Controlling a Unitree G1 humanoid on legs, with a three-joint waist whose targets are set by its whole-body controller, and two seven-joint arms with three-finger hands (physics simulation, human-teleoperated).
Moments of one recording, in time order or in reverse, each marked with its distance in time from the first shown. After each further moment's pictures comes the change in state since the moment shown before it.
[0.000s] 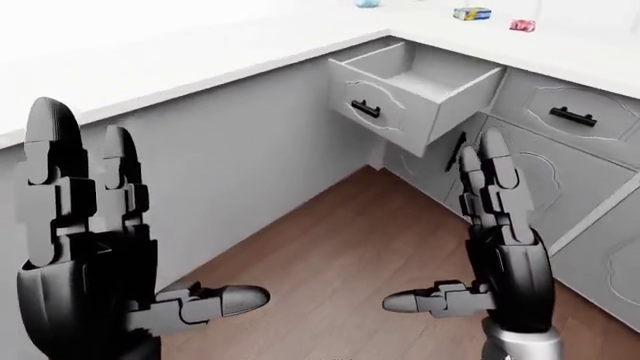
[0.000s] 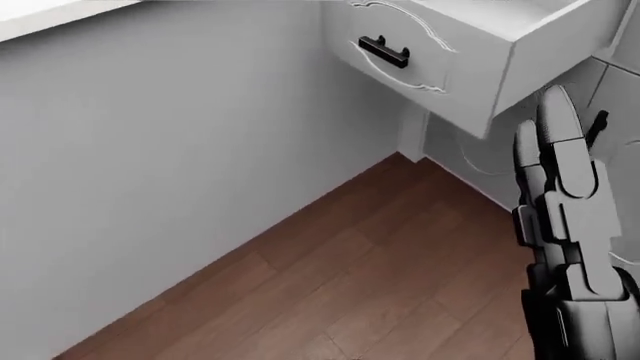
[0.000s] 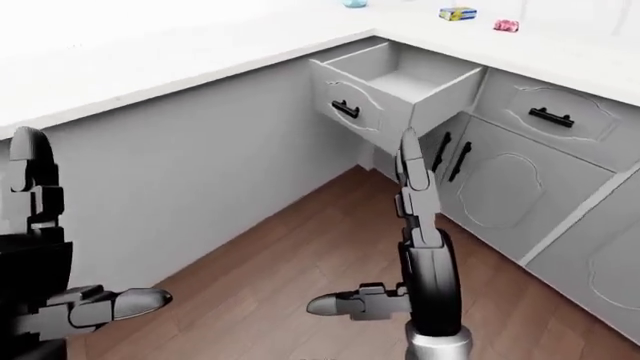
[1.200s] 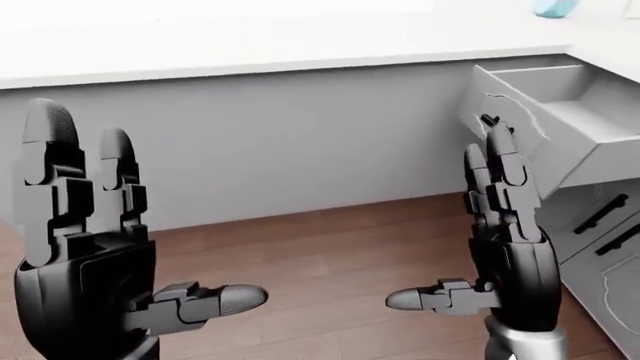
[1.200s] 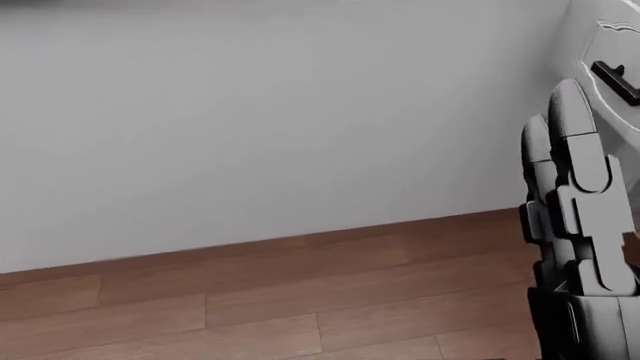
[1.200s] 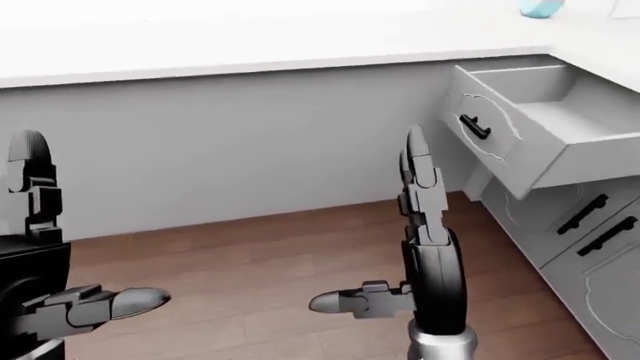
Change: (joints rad) left arm 0.003 0.013 0.001 -0.003 -0.011 0.004 0.020; right arm -0.010 0.002 -0.015 -0.016 0.023 0.027 0.000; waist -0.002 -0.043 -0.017
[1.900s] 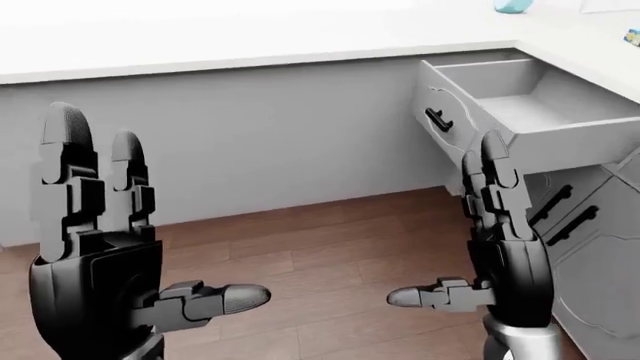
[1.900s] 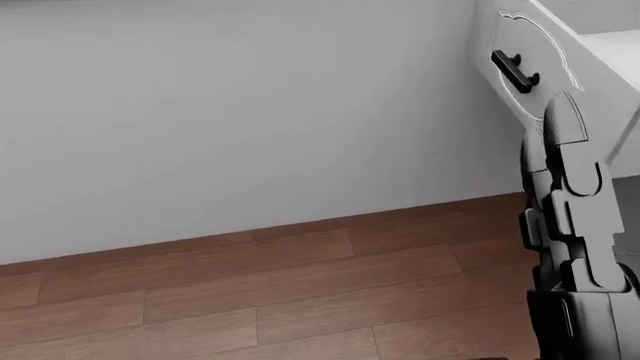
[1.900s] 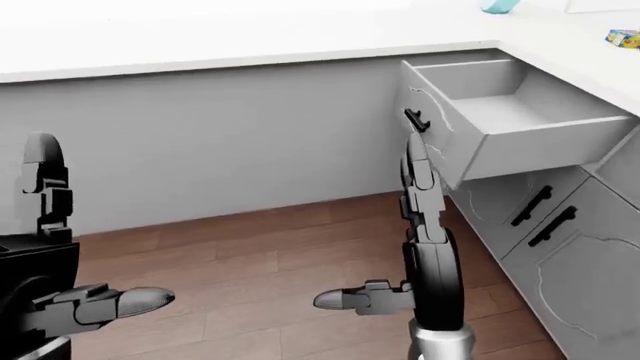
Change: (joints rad) left arm 0.001 0.000 -0.010 0.012 -0.009 0.013 -0.004; right arm 0.006 -0.006 -0.012 0.030 -0.001 0.020 -0.009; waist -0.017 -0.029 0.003
